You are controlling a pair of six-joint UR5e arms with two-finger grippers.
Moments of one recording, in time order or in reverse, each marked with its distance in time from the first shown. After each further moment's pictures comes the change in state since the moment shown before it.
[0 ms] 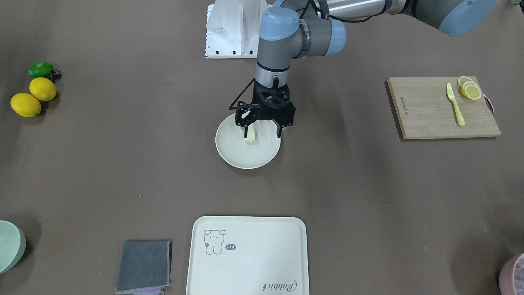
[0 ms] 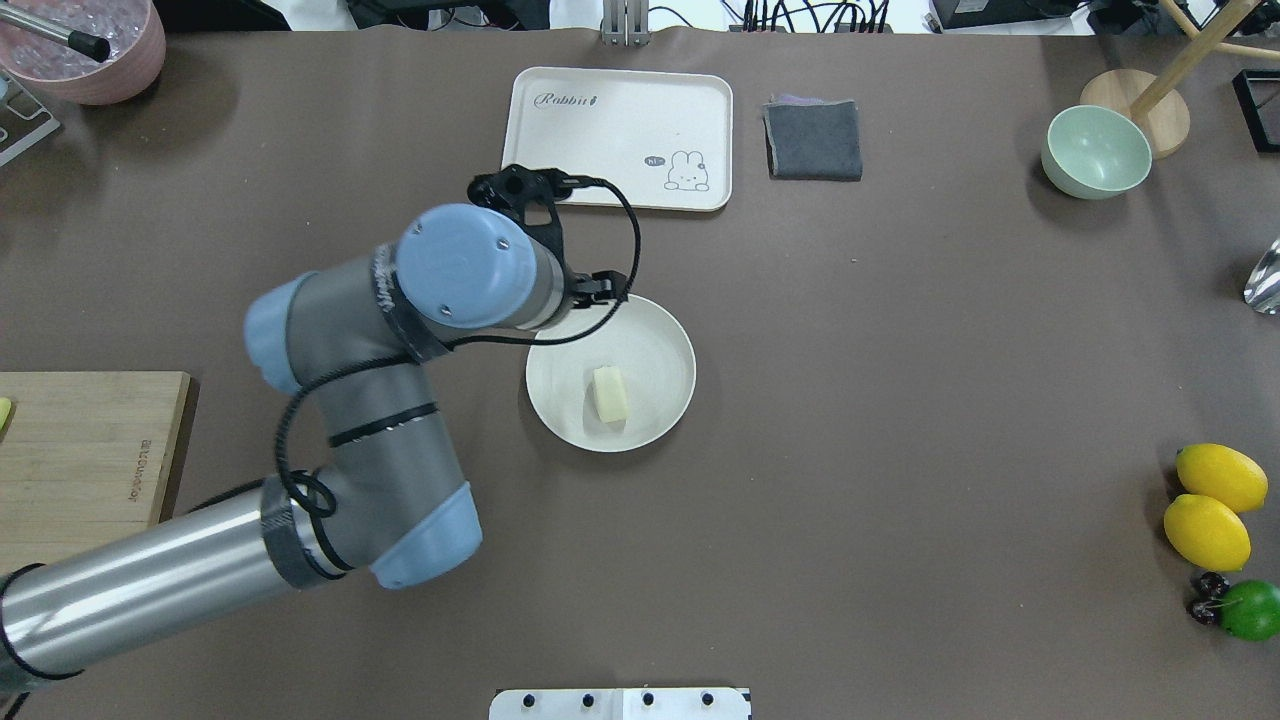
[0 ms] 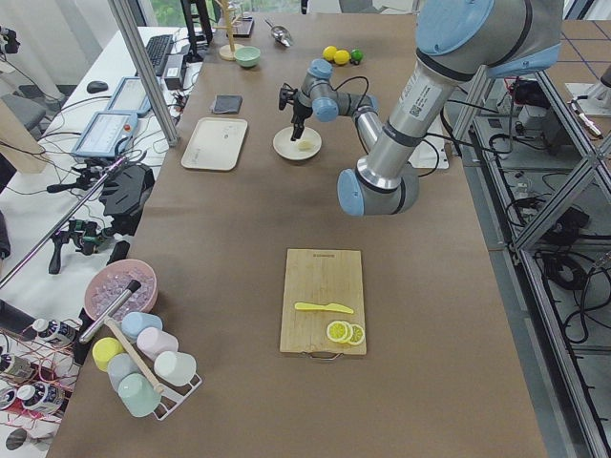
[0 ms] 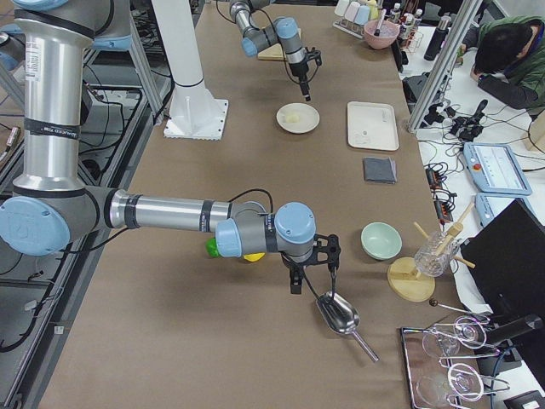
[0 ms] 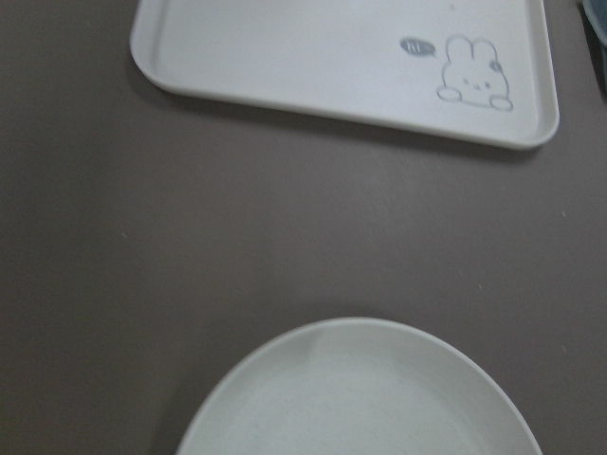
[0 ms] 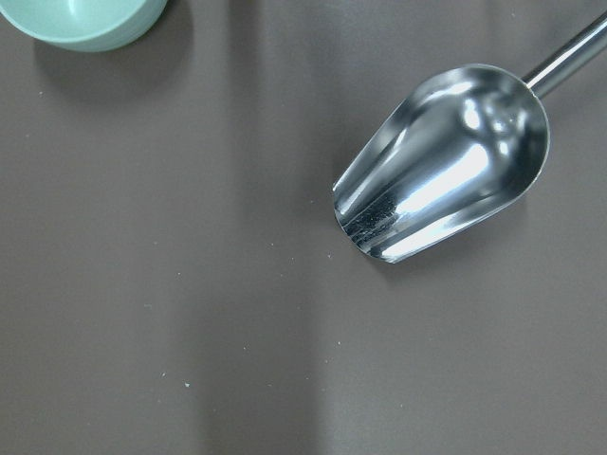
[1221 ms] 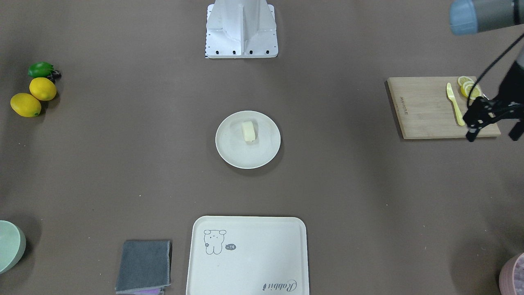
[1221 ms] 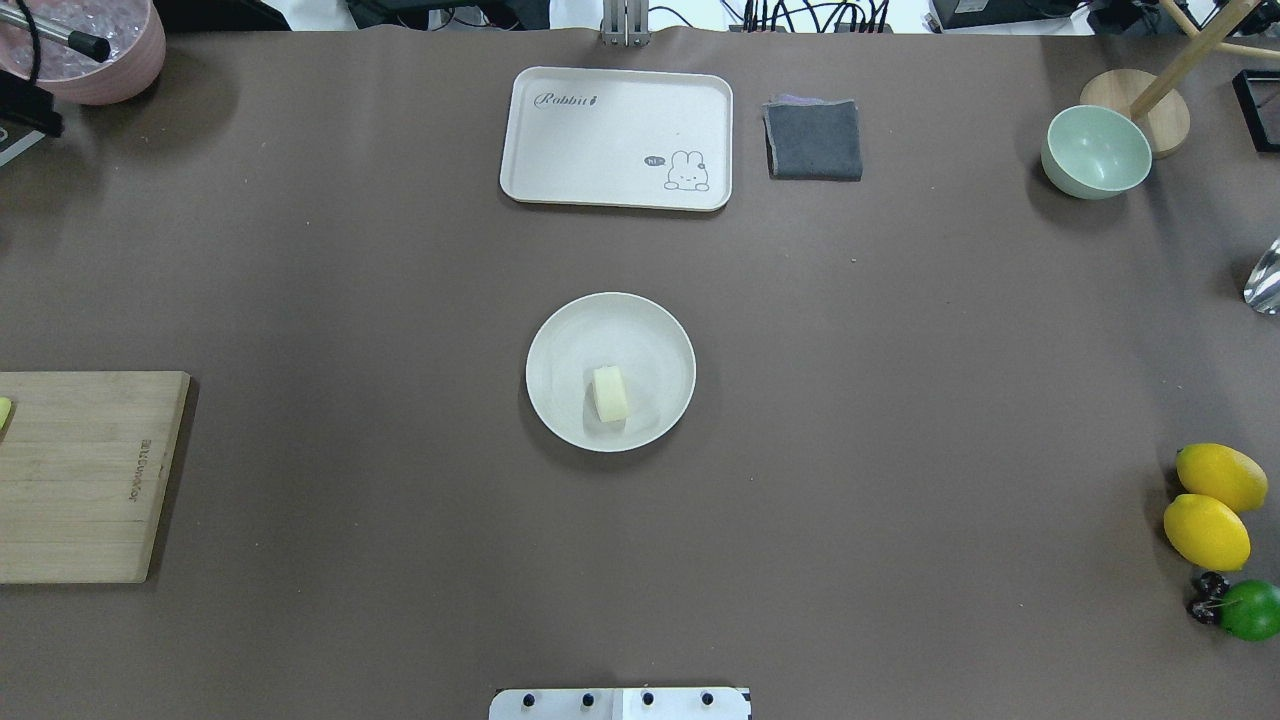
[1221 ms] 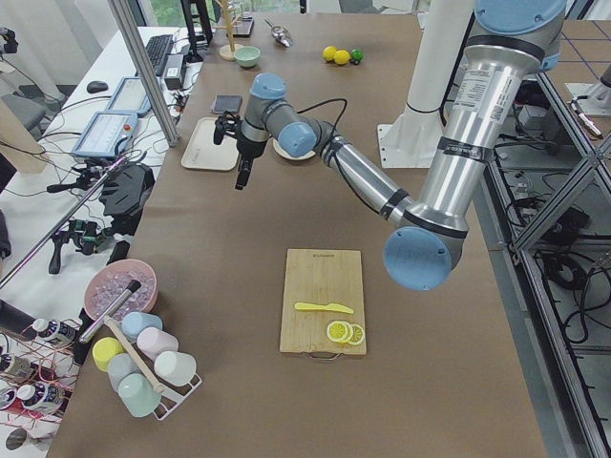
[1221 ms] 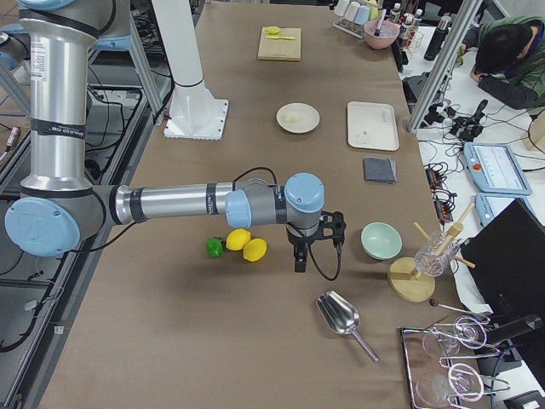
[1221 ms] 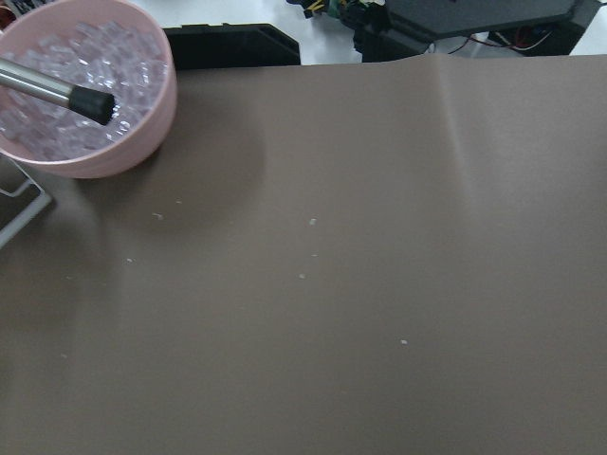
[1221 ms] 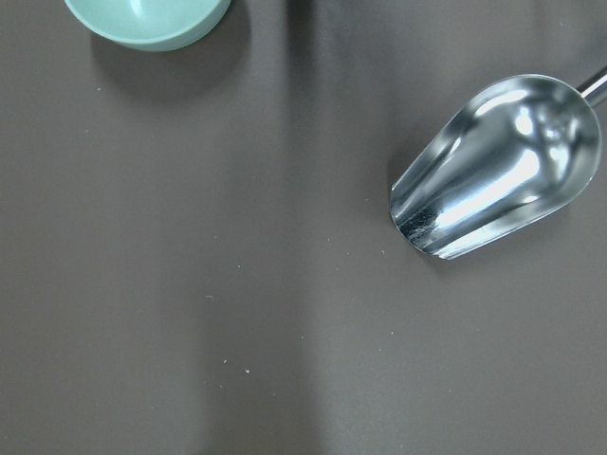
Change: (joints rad) left arm -0.735 0.516 -0.183 0.038 -0.488 0.790; right arm -0.042 0.026 0.120 -0.167 -0.021 0.004
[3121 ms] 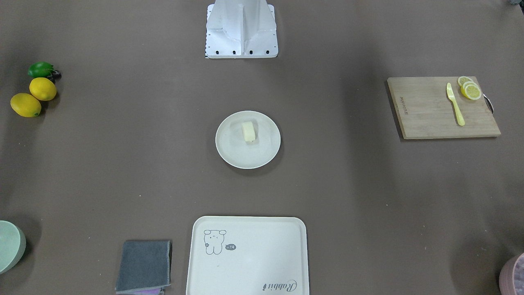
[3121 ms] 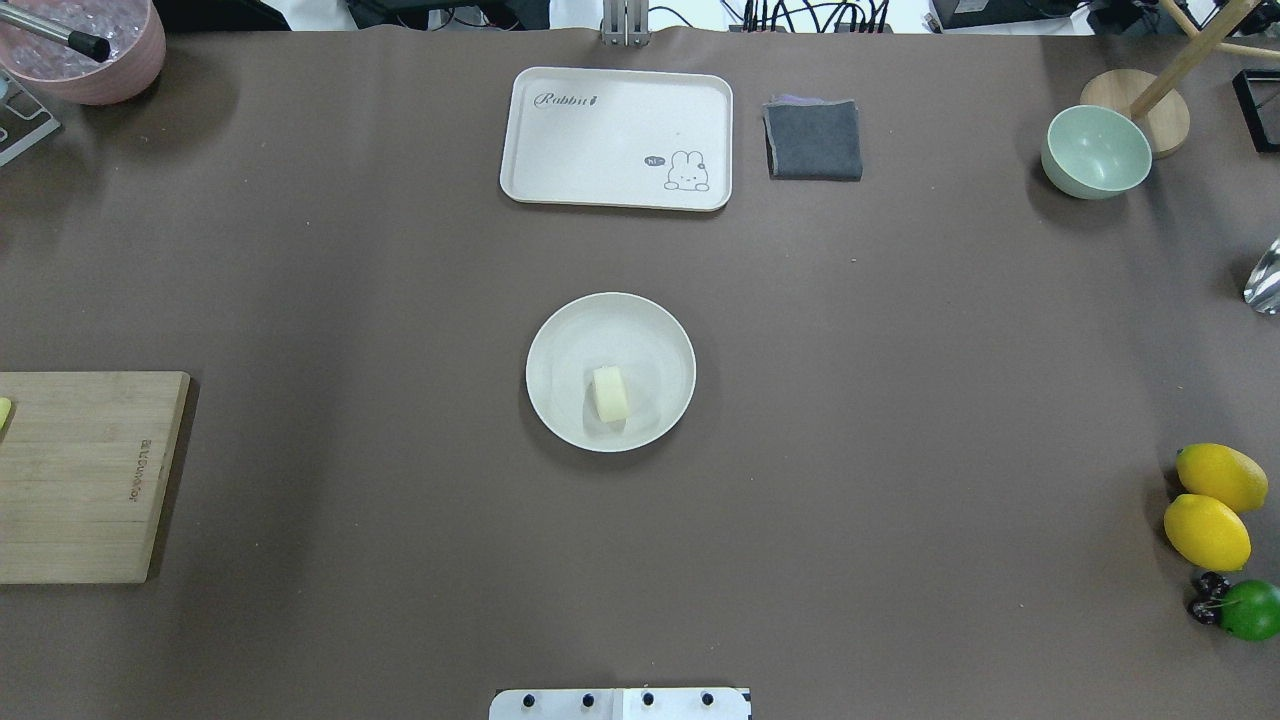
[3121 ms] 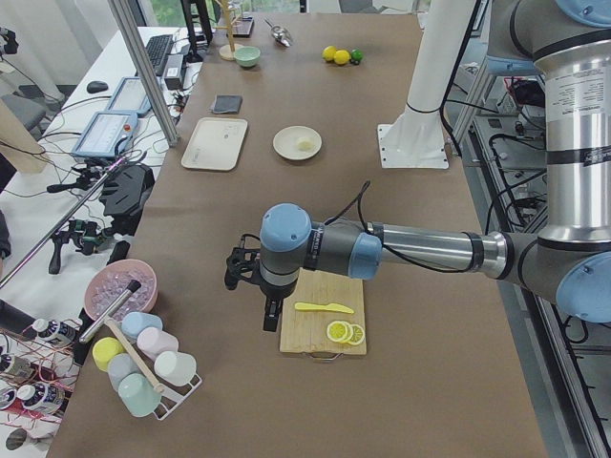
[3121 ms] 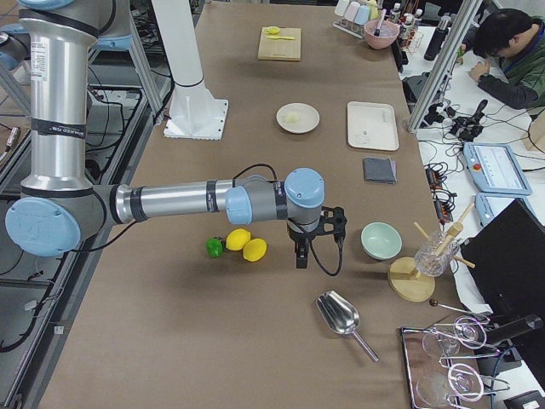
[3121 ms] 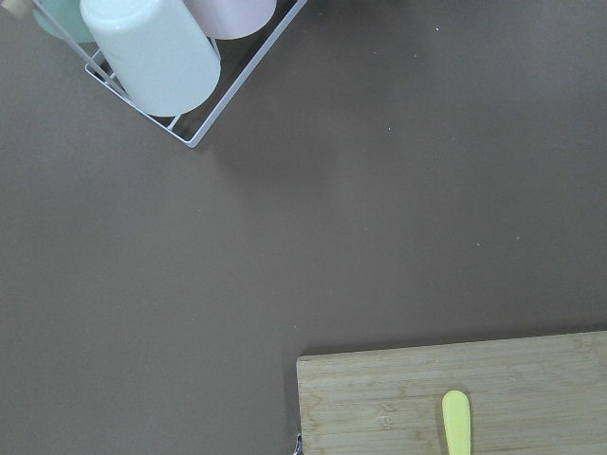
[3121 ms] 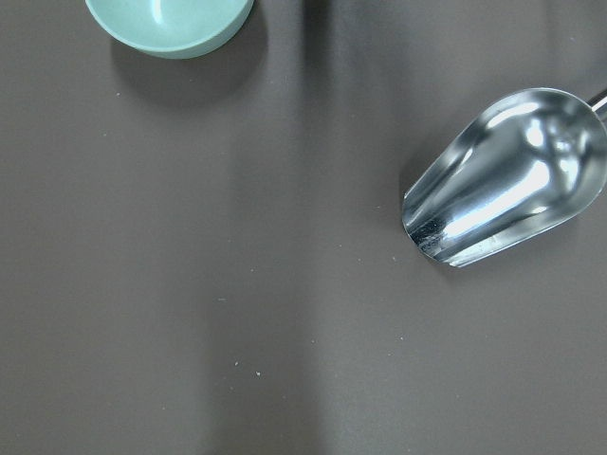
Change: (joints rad) left arm -0.308 0.315 0.091 -0.005 -0.215 0.453; right arm -0.001 0.002 0.013 0.000 0.001 -0.004
